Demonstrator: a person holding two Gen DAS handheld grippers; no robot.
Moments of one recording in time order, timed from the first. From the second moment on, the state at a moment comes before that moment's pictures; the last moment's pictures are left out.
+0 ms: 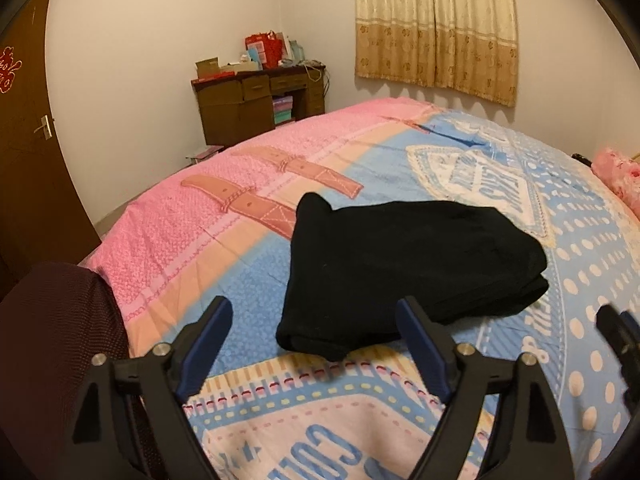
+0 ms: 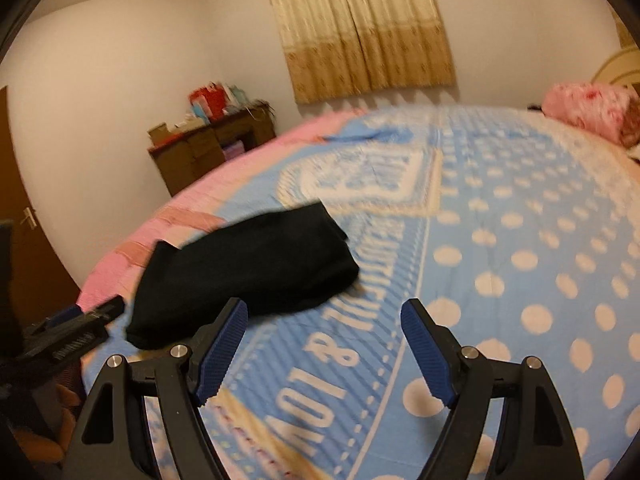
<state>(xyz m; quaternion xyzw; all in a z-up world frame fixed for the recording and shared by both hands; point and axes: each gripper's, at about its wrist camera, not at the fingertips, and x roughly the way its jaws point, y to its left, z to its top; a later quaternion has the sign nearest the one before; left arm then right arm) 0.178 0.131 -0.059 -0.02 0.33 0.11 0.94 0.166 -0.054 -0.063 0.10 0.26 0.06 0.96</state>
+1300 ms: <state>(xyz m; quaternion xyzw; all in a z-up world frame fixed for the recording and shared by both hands) 0.175 0.111 -0.044 -0.01 0.33 0.12 0.94 0.128 -0.051 -0.017 0.05 0.17 0.06 0.98</state>
